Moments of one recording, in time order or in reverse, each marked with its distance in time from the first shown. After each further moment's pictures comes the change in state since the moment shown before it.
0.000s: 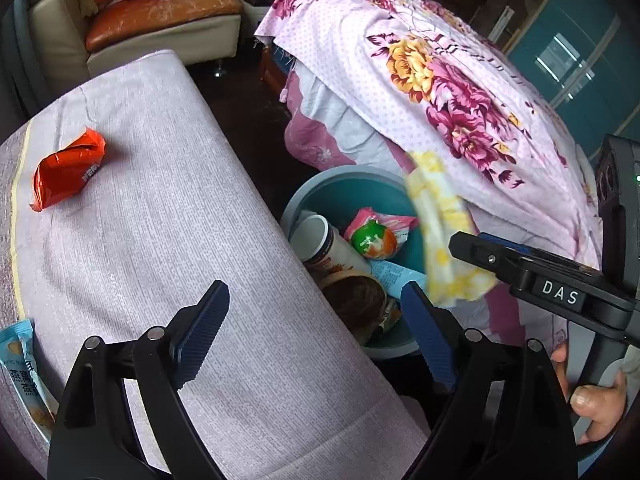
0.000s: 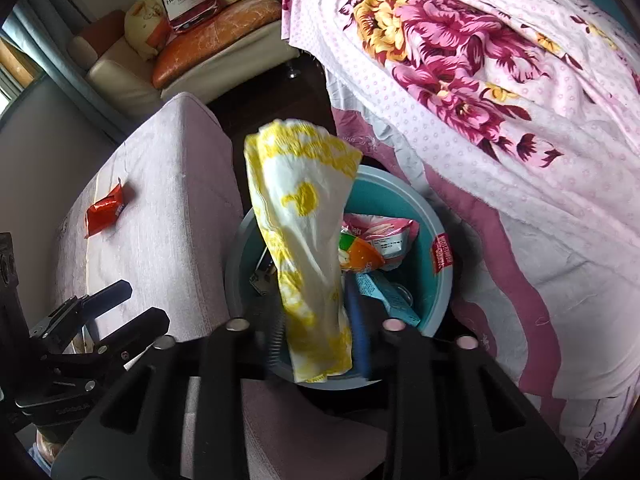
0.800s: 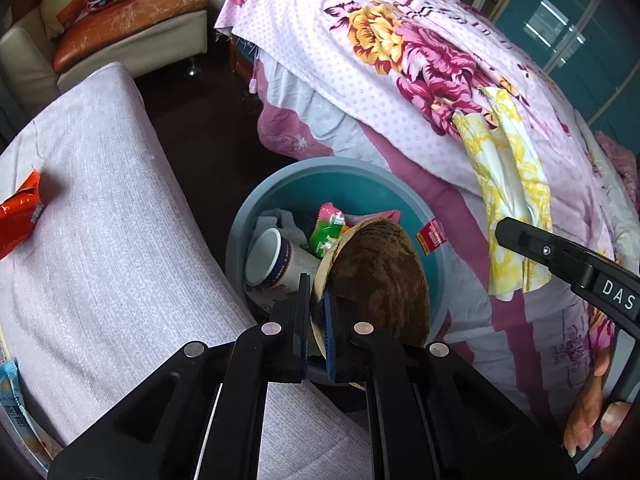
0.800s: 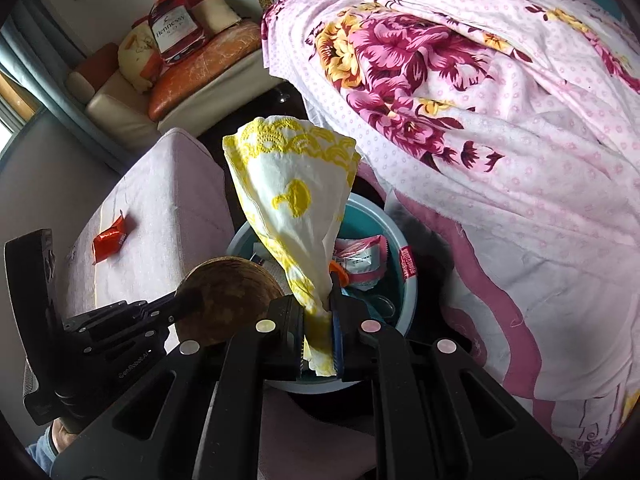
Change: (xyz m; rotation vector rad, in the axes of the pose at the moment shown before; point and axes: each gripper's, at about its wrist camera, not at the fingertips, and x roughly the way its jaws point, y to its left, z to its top) left arm 0.045 -0.052 0.020 0.097 0.066 0.006; right arm -0.030 -0.041 -0.003 0.075 -0.077 0.026
